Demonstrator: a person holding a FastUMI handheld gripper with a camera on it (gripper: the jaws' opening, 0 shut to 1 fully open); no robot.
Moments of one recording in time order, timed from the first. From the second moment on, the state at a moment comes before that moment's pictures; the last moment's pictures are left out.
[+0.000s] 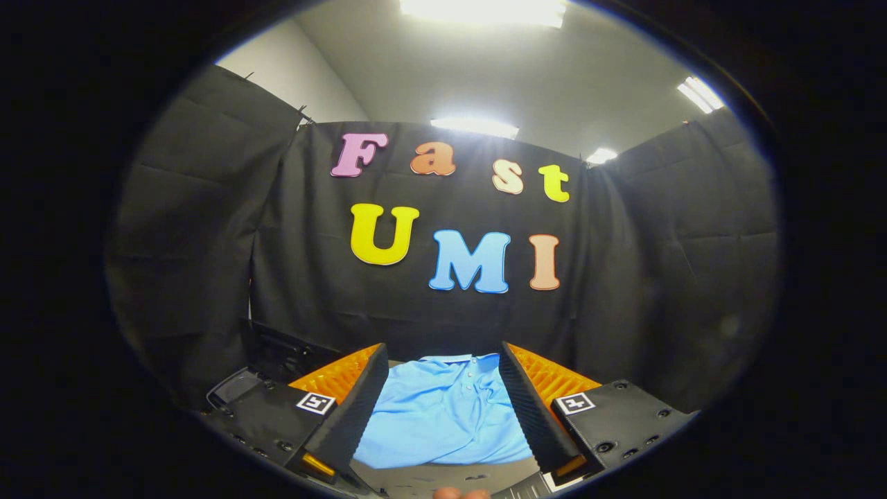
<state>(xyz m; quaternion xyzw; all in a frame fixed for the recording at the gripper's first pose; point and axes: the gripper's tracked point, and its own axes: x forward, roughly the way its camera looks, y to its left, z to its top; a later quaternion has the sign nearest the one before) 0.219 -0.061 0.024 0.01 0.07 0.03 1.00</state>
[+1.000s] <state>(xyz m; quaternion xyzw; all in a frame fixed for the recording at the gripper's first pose) 0.307 -0.087 -0.091 0.02 0.26 0.05 0.96</state>
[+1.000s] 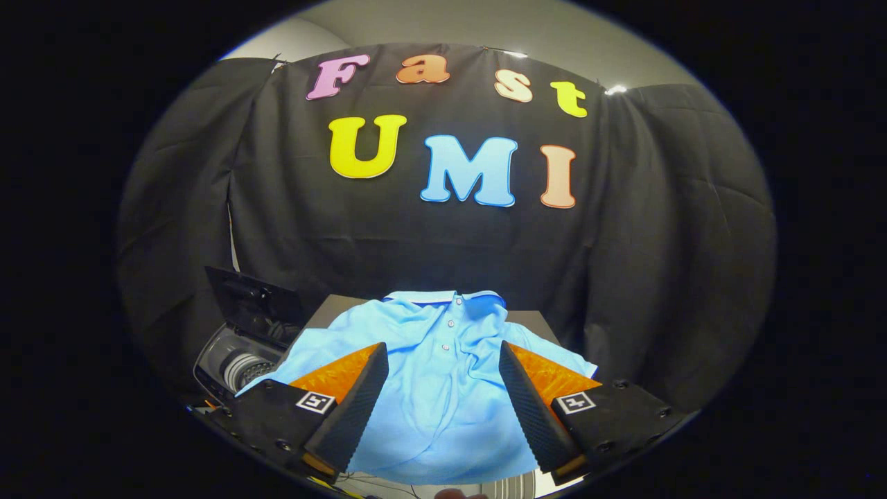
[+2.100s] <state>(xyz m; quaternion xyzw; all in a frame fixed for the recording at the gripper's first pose) 0.323 -0.068 -0.174 0.05 0.35 0.09 0.93</state>
